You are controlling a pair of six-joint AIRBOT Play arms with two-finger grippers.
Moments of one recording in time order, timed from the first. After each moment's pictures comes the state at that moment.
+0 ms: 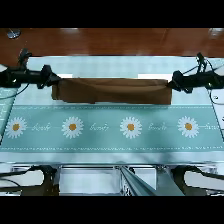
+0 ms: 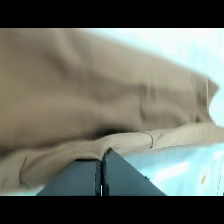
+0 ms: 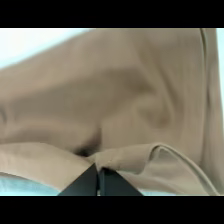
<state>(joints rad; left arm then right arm) 0.22 -1.51 1.23 0.64 -1.09 -1.27 -0.21 -1.45 1.18 -0.88 1.02 1.46</state>
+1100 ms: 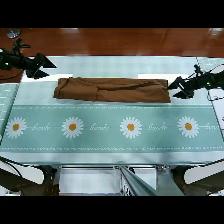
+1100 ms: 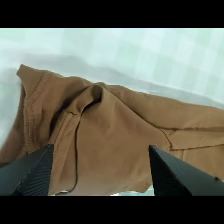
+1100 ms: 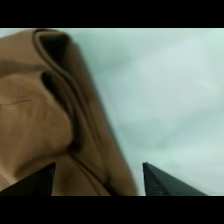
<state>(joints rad) 0.27 -1.78 1.69 0.91 -1.27 -1.50 -0.32 -1.78 1.38 -0.95 1.20 1.50</state>
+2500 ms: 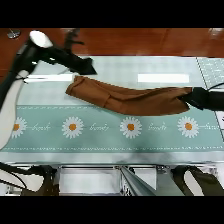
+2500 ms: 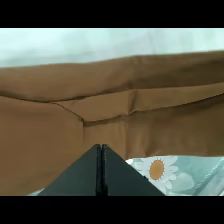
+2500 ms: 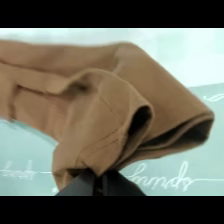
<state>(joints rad) -0.26 -1.68 1.66 0.90 -1.22 -1.34 -0.23 -0.71 0.89 -1.02 1.26 1.54</state>
